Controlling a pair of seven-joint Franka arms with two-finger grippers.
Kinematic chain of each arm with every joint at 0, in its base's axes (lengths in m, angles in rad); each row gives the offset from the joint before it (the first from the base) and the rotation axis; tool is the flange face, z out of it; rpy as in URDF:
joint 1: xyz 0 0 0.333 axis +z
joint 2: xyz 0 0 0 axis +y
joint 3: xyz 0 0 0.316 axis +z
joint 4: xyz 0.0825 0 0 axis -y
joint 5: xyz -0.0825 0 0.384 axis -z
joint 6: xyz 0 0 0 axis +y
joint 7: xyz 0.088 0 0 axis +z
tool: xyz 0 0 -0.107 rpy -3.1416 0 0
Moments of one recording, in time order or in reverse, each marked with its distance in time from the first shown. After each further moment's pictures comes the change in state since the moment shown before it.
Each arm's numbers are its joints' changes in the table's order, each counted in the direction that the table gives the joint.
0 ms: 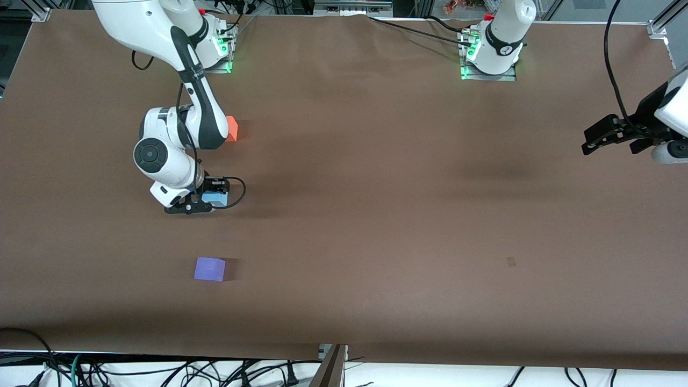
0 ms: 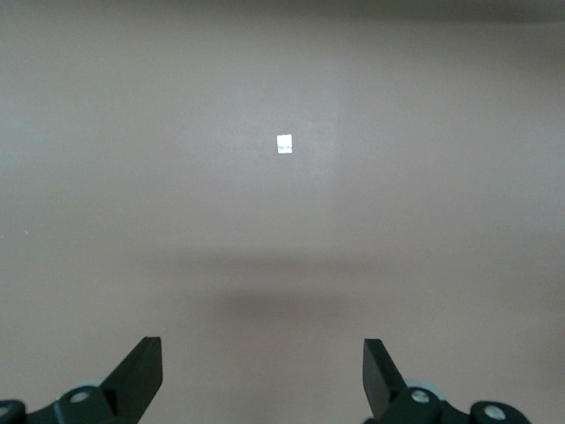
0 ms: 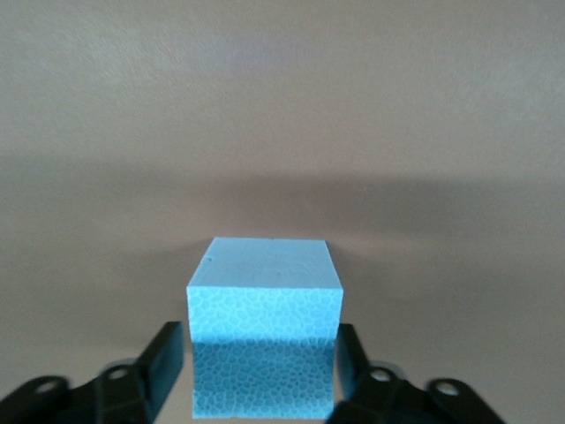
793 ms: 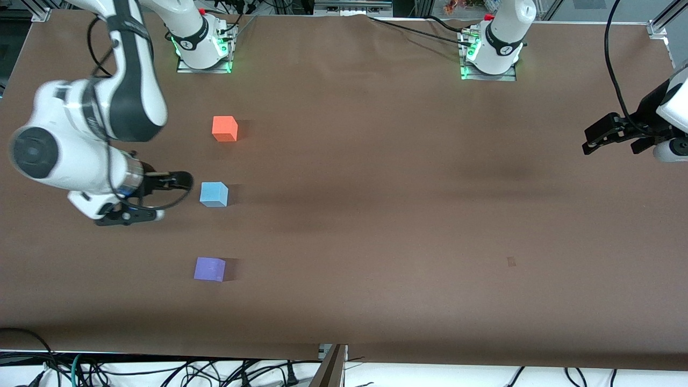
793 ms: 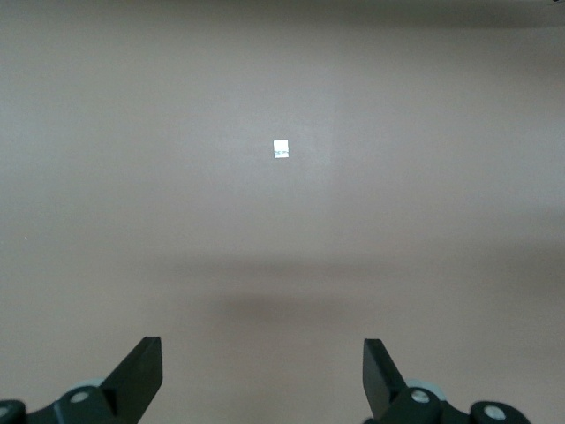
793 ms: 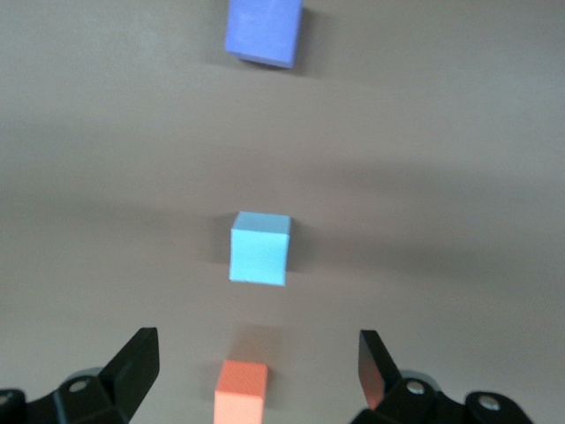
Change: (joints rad) left arm -0.003 0.001 -0.007 0.007 0.000 0.000 0.000; right arm -0.018 -0.046 -0.172 0.582 0.007 0.730 0.117
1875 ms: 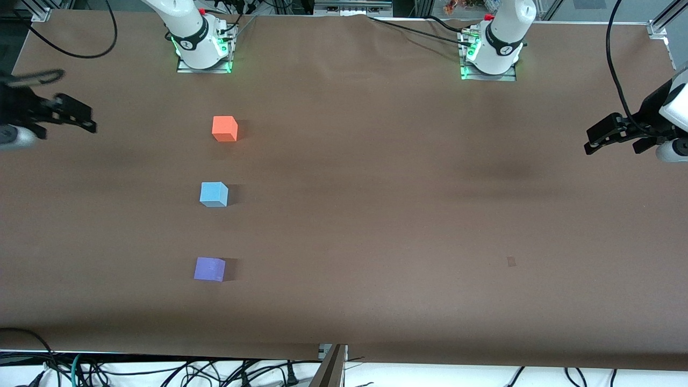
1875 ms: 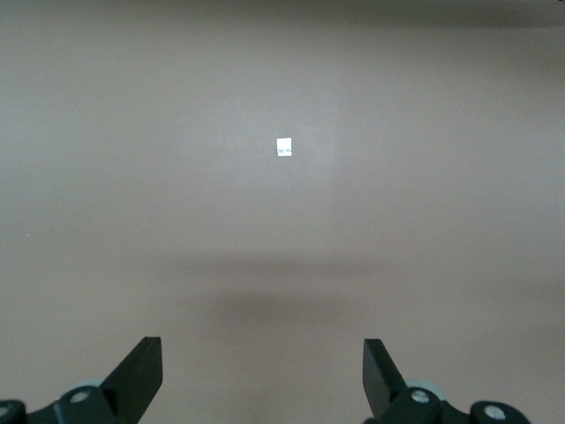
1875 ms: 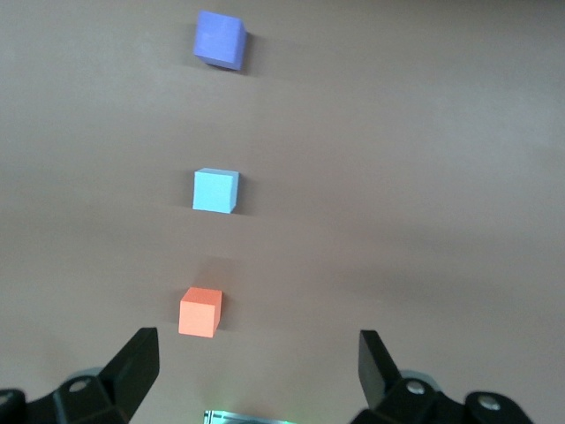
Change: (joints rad) left arm 0.003 0.001 0.006 0.000 0.000 0.011 0.000; right arm -0.475 -0.307 0.431 0.077 0.209 0.229 0.025
